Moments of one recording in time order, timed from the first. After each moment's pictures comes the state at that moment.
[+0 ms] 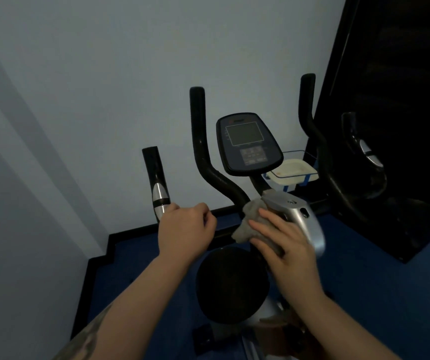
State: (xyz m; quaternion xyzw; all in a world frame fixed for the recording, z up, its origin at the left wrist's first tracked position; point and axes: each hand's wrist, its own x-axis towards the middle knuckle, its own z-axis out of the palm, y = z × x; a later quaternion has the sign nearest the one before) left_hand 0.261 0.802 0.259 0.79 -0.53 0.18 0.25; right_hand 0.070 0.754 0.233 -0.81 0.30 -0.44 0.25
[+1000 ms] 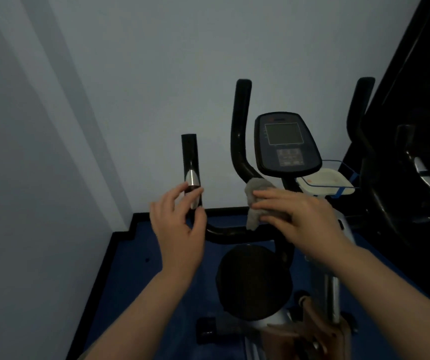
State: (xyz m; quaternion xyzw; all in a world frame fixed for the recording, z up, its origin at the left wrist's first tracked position) left_hand 0.268 0.851 0.243 0.74 -0.38 0.14 0.54; right_hand 0.103 0.701 0.289 -0.94 0.13 -0.30 0.14
